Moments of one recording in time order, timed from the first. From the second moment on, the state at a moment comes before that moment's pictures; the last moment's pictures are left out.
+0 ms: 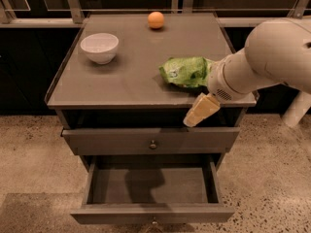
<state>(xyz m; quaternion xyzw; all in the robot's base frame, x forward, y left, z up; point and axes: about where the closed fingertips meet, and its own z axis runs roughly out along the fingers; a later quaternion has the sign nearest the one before) 0.547 -0.140 0.860 -0.49 0.81 -0.01 0.32</state>
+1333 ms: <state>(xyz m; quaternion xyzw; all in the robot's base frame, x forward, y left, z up) 0.547 -0.140 0.860 -0.49 0.81 -0.01 0.32</state>
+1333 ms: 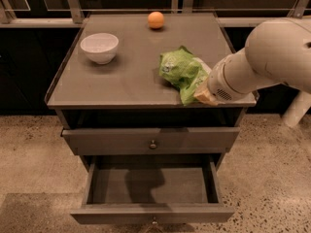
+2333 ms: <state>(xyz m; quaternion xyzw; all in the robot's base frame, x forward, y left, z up) 0.547 -0.140 0.860 -0.49 0.81 -0.01 0.32</state>
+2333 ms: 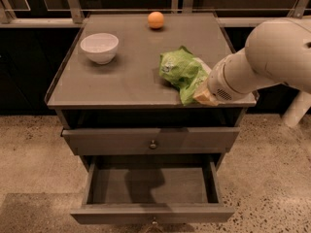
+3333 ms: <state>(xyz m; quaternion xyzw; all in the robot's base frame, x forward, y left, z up) 0.547 -0.140 0.860 -0.49 0.81 -0.01 0.32</state>
